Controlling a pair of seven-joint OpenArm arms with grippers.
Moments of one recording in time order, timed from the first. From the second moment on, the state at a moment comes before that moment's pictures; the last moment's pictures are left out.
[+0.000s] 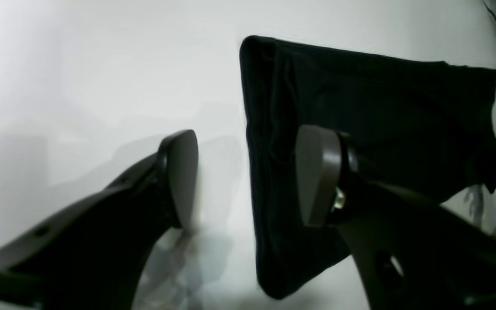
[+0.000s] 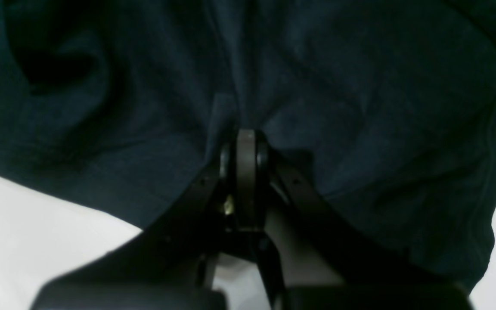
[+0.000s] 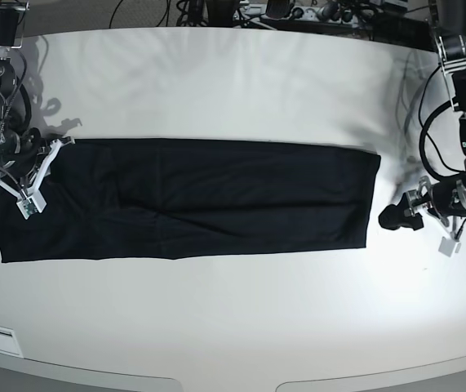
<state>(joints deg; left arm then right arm) -16.9 -33.4 -11.5 64.2 -63.3 -25.2 69.0 -4.5 29.5 11.8 93.1 26.3 30.2 -56.2</state>
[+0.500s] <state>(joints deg) -12.6 -33.0 -11.8 64.3 -66.3 -25.6 67.6 -4.5 29.5 11.8 93.1 26.3 30.0 -56.2</state>
